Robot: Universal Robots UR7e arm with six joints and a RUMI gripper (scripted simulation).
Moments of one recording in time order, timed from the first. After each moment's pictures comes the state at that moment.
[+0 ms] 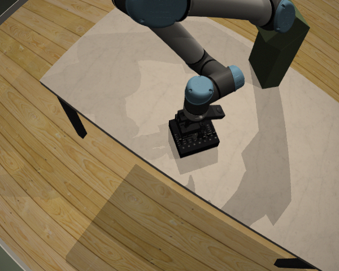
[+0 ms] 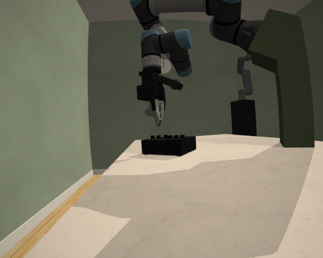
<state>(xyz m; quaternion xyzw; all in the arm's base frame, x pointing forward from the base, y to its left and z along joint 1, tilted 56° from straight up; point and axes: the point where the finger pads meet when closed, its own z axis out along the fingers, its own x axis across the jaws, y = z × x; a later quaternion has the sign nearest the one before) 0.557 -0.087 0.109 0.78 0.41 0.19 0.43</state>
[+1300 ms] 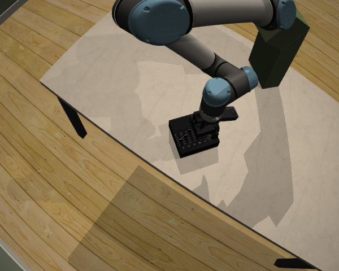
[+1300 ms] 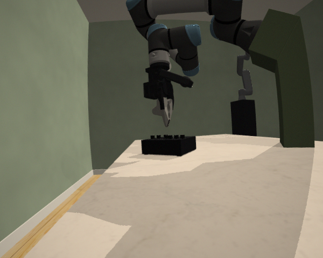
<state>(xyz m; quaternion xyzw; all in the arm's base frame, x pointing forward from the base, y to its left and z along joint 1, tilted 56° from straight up) 0.547 -0.060 0.069 0.78 0.41 0.19 0.43</state>
